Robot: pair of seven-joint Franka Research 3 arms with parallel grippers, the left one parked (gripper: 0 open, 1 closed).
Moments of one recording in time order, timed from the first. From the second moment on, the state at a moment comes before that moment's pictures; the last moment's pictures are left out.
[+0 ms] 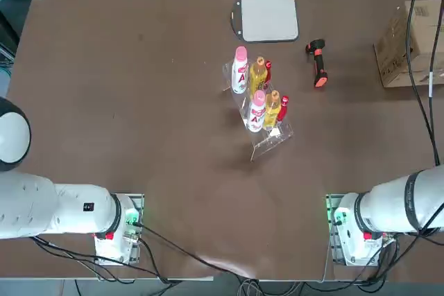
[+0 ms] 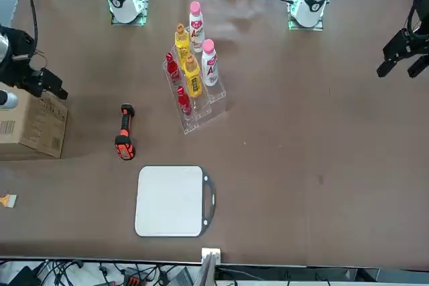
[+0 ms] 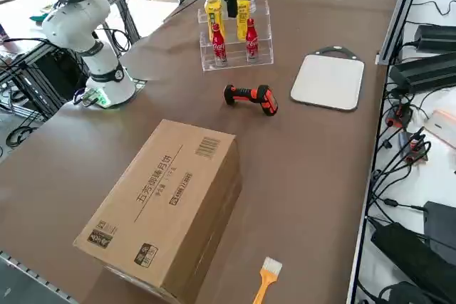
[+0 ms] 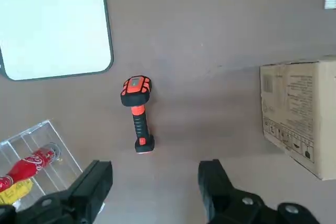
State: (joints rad) arm 0.02 0.11 0.01 -1.52 0.02 1.63 0.11
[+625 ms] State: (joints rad) arm 0.02 0.11 0.01 -1.51 0.02 1.63 0.04
